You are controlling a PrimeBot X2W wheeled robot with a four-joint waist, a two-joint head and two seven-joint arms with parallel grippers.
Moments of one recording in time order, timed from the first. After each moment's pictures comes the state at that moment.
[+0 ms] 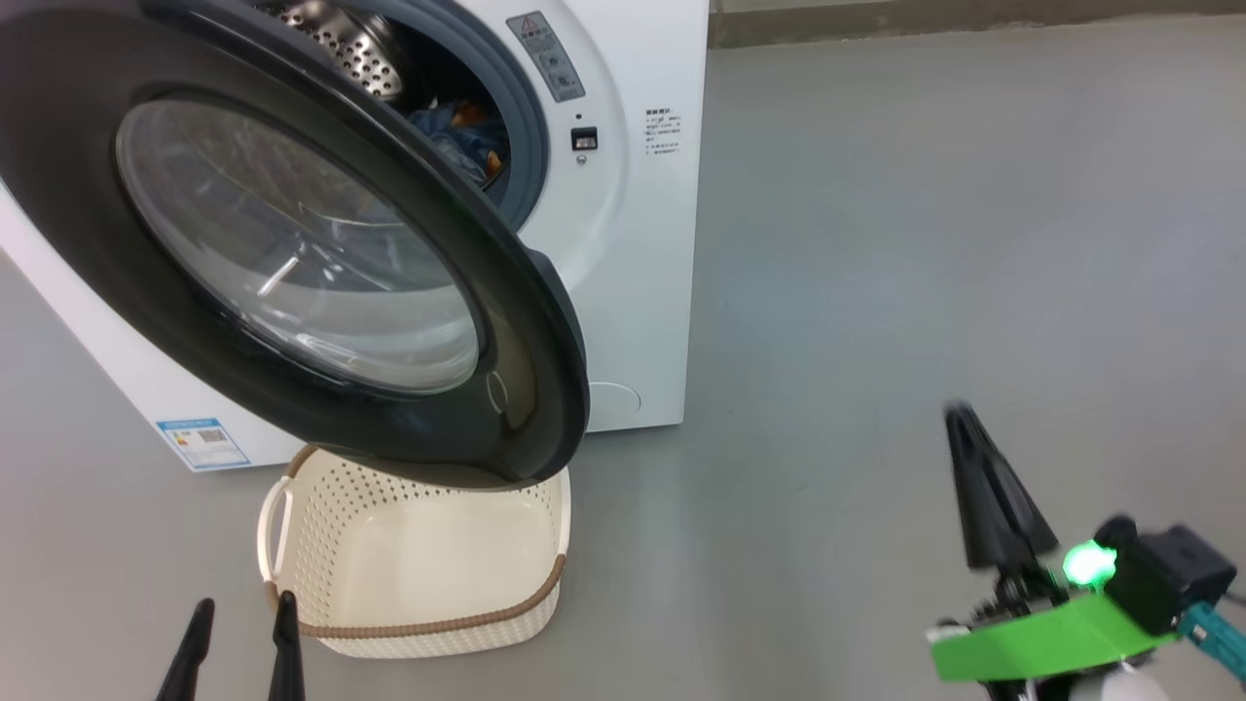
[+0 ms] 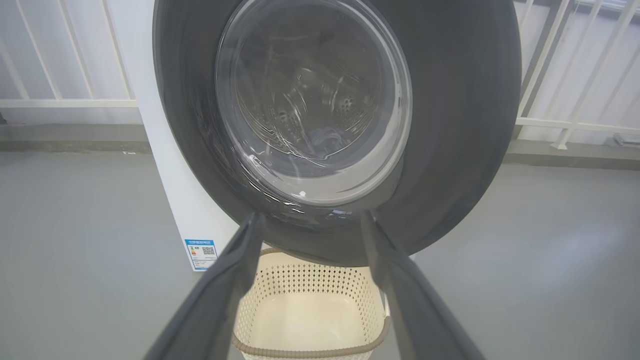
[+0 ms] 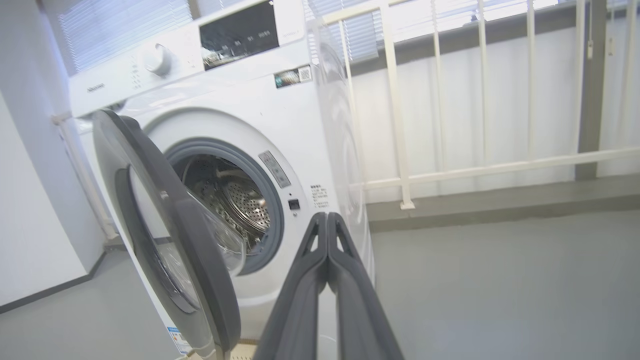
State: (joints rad) left arm 0.17 0.04 0.09 0.02 -0.18 -0.08 -0.26; right arm -0.03 -0.05 0.05 -0.05 0.30 0.13 -0.25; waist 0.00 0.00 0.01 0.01
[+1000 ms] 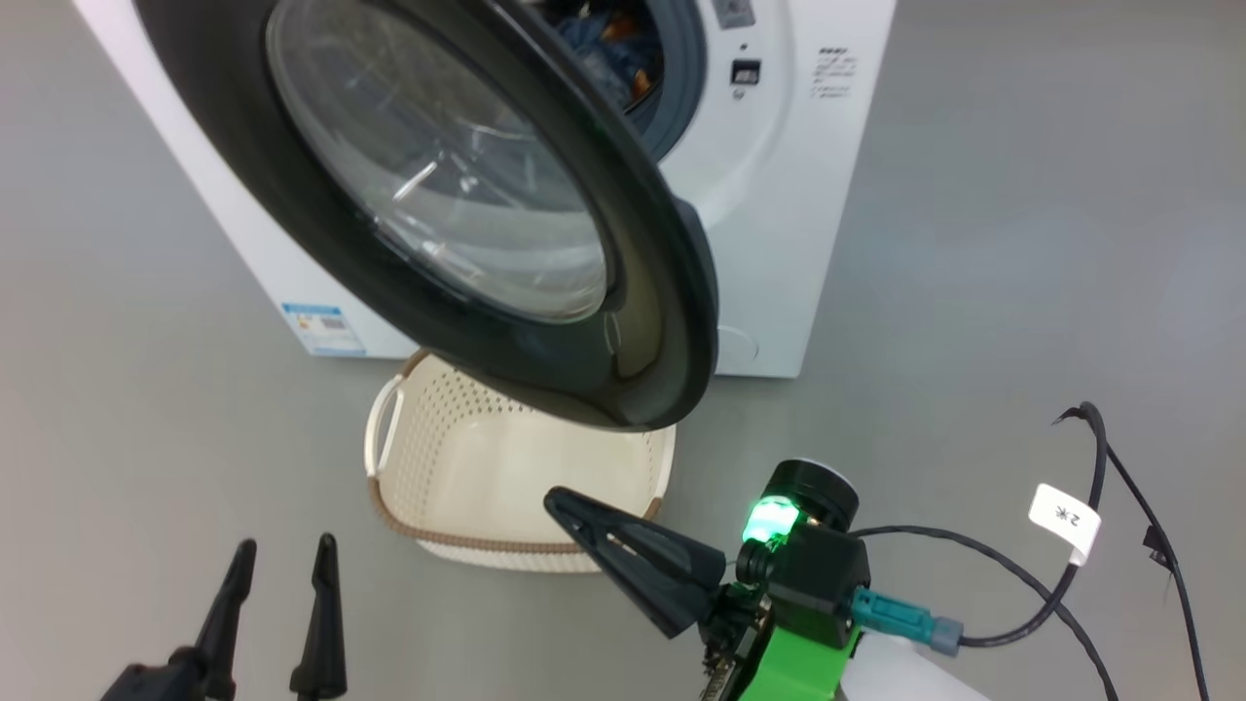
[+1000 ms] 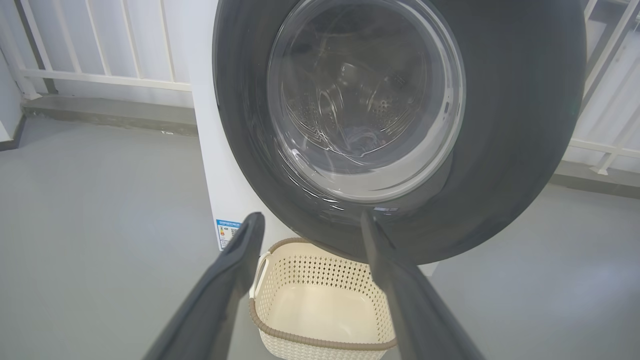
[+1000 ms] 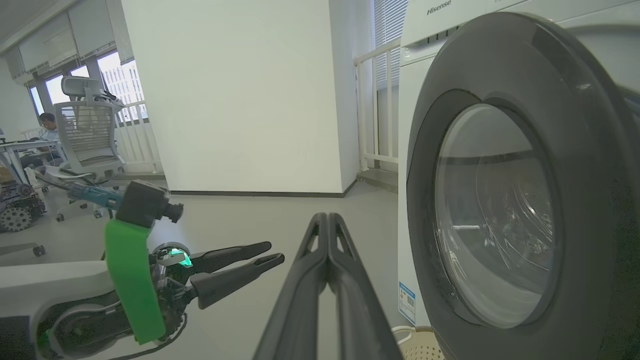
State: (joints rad) left arm 0.09 0.04 0.01 0.02 -0.25 -0.09 -0.26; right arm -0.38 -0.20 0.80 -0.01 0.44 0.13 -0.26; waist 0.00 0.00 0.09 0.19
